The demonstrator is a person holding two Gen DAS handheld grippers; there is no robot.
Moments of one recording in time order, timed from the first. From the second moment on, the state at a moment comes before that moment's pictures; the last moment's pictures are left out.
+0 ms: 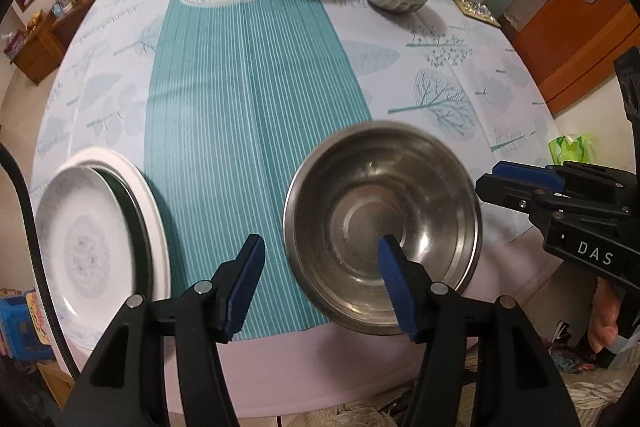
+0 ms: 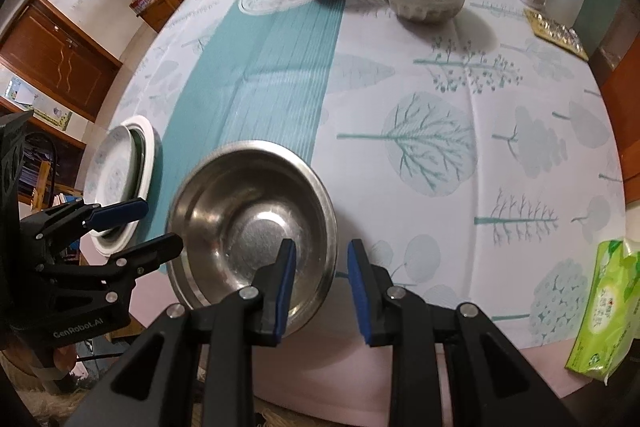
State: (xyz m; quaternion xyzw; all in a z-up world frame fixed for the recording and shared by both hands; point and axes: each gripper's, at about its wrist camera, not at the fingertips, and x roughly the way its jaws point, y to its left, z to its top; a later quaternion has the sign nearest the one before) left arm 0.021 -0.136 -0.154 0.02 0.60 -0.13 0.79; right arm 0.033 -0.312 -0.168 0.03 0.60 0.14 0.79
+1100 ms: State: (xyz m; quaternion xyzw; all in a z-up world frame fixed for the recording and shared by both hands) left arm 0.211 -0.107 0.042 -0.05 0.52 -0.09 0.85; right arm 0.198 -0.370 0.035 0.00 0.43 0.14 0.89
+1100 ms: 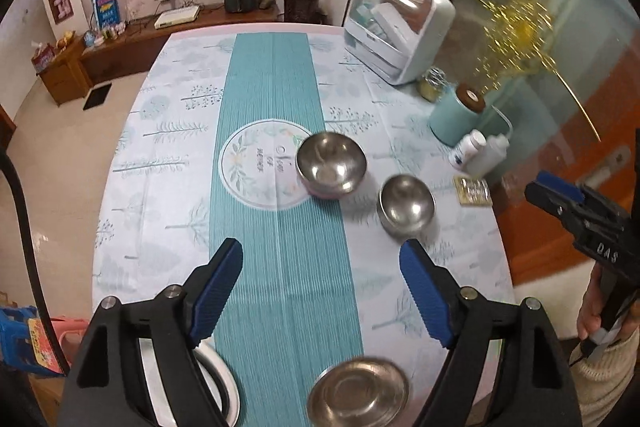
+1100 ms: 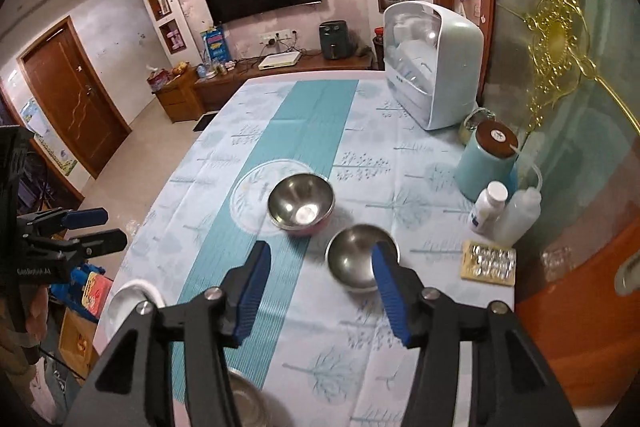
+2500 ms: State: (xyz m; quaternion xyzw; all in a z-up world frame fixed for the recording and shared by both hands) left arm 0.427 -0.139 -0.211 -0.09 0.67 -0.11 0.73; right arm 0.415 -0.304 -0.199 0.05 0.64 0.13 0.76
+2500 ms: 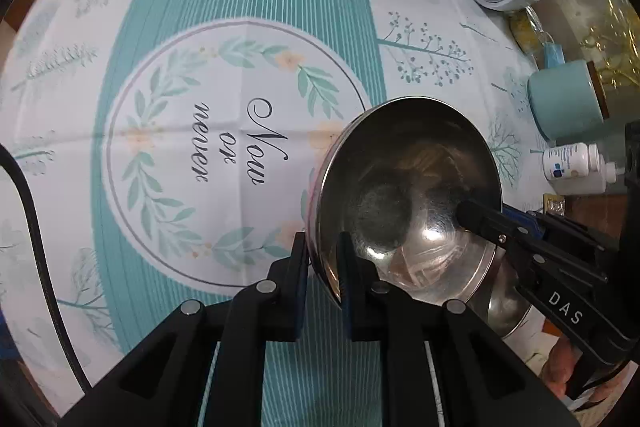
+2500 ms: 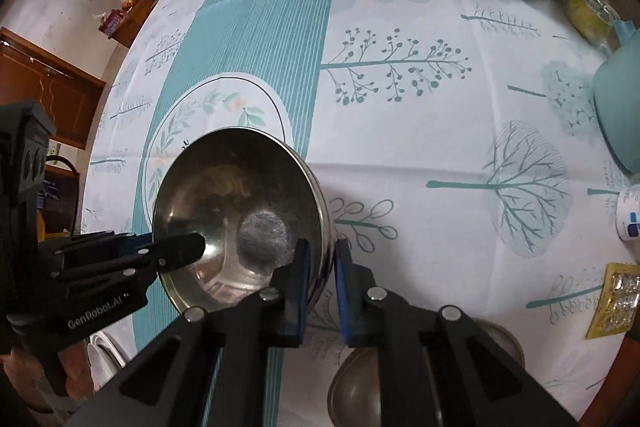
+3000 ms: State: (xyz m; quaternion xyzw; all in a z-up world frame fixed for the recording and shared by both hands) left arm 0.340 -0.140 -0.086 -0.03 0.62 -0.13 0.78; right arm 0.338 -0.306 -0.096 0.05 0.58 0.16 0.79
